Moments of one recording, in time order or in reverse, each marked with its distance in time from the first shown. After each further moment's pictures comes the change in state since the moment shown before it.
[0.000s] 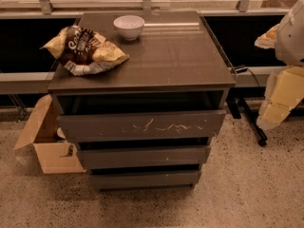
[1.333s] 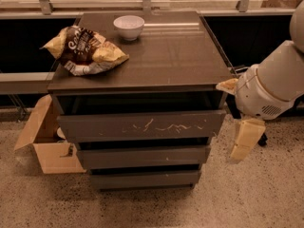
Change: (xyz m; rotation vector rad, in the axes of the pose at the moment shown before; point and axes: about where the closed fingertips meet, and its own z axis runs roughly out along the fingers) arm -0.013 0.038 0.112 -0.114 -0.142 -0.138
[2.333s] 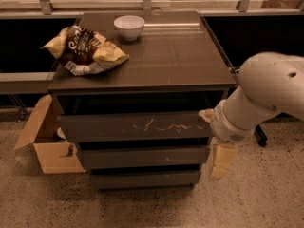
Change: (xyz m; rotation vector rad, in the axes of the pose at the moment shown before) arm 0.021 0.010 0.105 -0.067 0.046 -0.045
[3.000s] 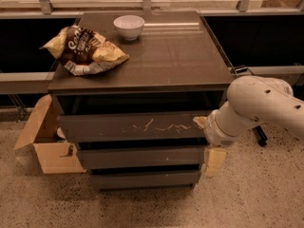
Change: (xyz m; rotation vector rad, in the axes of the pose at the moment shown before) arm 0.020 -0.026 0.073 0.007 -0.030 -0.040
